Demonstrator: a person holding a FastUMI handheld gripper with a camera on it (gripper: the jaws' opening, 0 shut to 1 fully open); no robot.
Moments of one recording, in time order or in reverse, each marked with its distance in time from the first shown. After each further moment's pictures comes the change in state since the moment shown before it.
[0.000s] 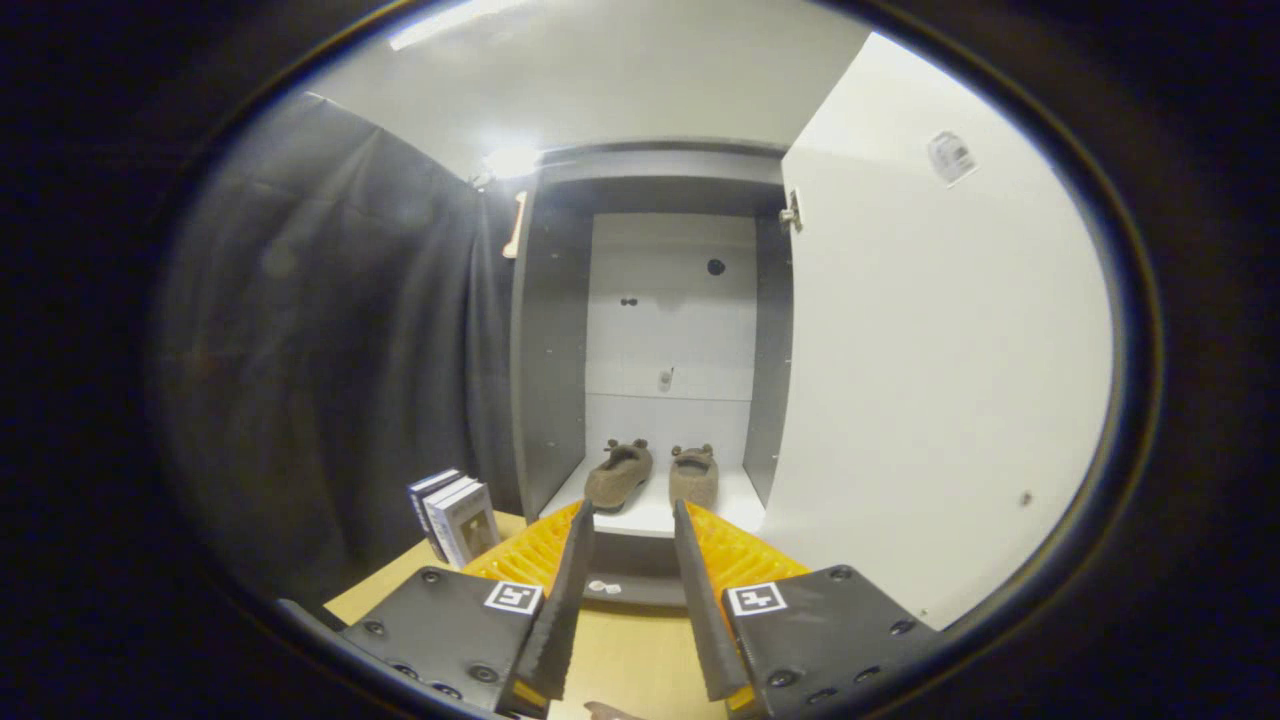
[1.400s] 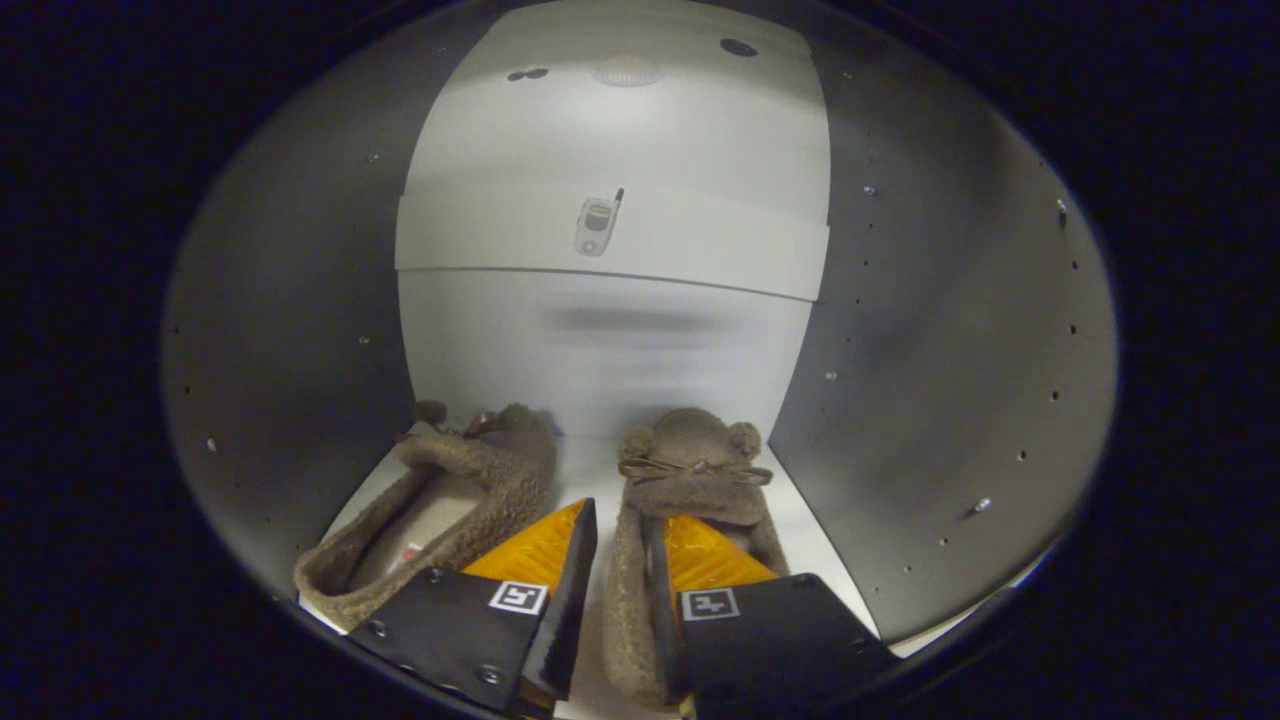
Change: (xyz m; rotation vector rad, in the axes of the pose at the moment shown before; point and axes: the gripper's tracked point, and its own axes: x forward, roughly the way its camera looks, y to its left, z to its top) arm 0.434 -0.056 -0.135 -0.060 0.309 -0.231
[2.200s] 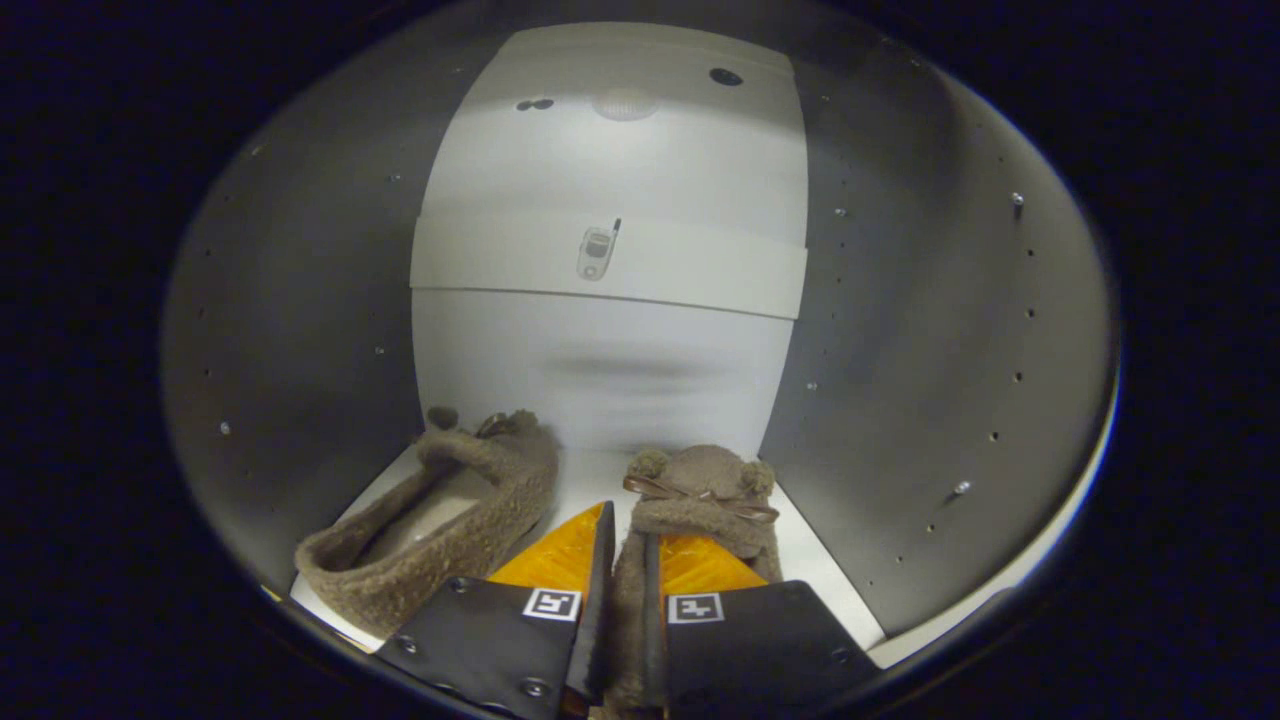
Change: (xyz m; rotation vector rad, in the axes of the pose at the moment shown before) arm 0.006 0.001 0.000 0.024 -0.073 0.009
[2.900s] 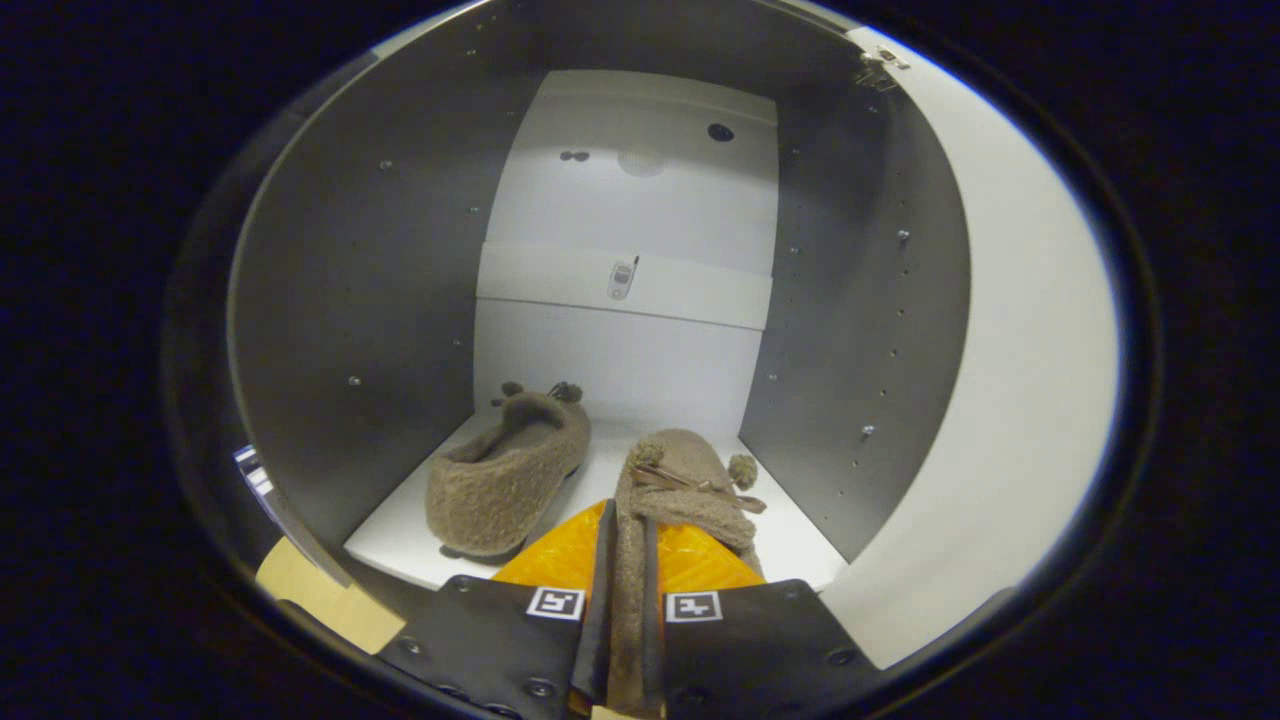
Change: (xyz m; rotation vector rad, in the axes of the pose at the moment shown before) arm -0.093 0.010 -0.016 -0.041 -0.086 -0.034
